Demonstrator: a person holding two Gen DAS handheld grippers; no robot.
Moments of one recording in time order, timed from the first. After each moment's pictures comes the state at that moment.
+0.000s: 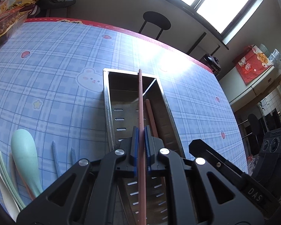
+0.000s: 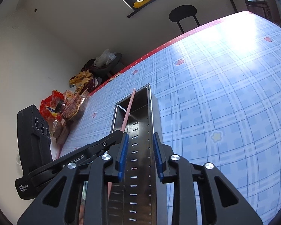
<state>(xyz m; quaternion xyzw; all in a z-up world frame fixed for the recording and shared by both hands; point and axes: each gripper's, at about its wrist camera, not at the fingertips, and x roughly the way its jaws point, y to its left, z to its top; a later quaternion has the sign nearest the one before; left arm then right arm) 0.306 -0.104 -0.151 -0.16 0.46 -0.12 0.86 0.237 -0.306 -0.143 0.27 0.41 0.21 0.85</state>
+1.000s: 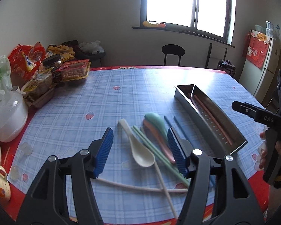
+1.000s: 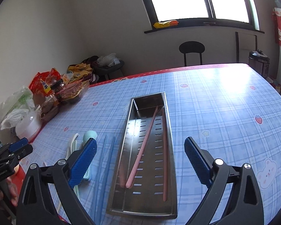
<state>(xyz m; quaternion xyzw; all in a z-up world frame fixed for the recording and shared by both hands) 0.095 0.047 -0.079 0.00 0.33 -0.03 0.94 0.137 -0.254 -0.094 0.09 0.33 0.17 0.92</state>
